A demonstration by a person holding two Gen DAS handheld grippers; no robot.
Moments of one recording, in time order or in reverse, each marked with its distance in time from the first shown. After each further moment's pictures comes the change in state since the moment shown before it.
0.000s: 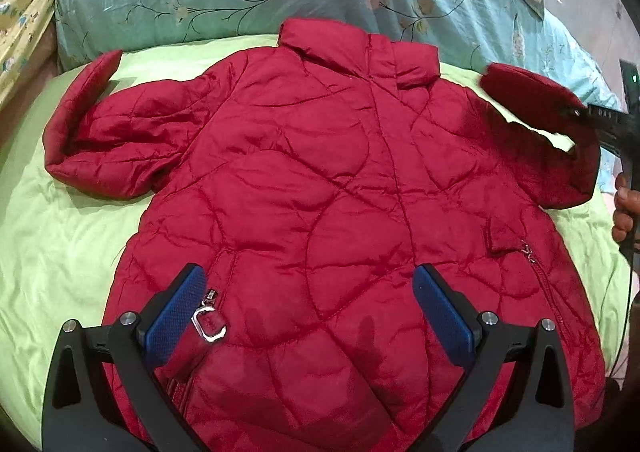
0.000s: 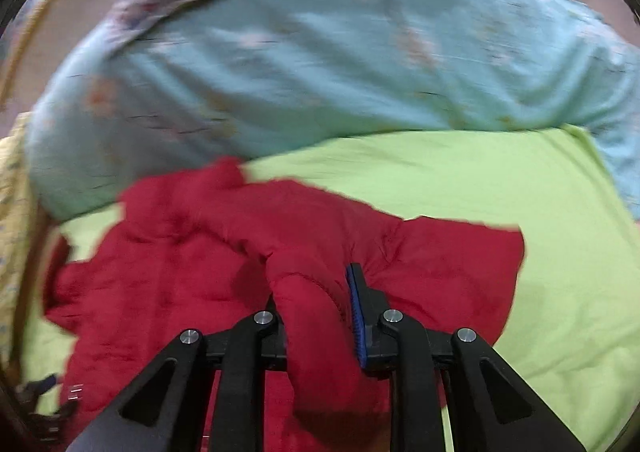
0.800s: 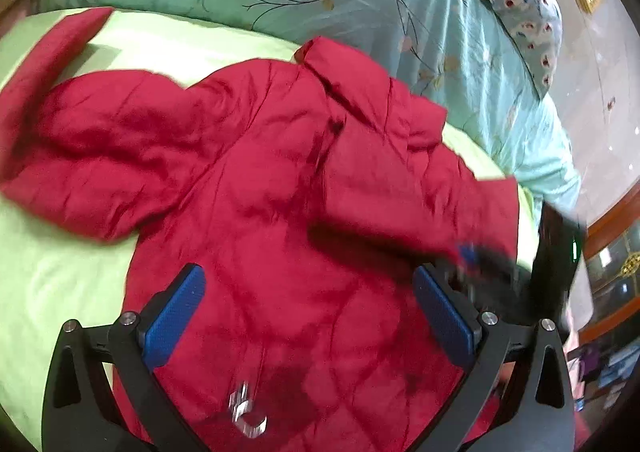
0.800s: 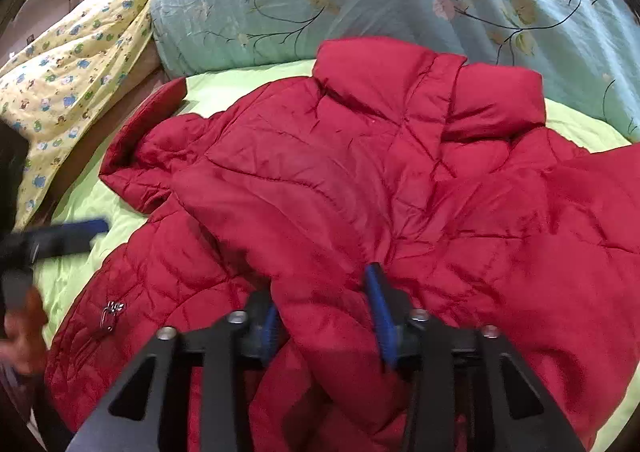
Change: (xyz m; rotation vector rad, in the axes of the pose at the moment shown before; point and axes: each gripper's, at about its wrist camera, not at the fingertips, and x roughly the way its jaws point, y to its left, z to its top) left arm 0.041 0.077 0.078 -0.200 0.052 -0.291; right arm 0.087 0.179 -0.089 -0.369 0.202 0.259
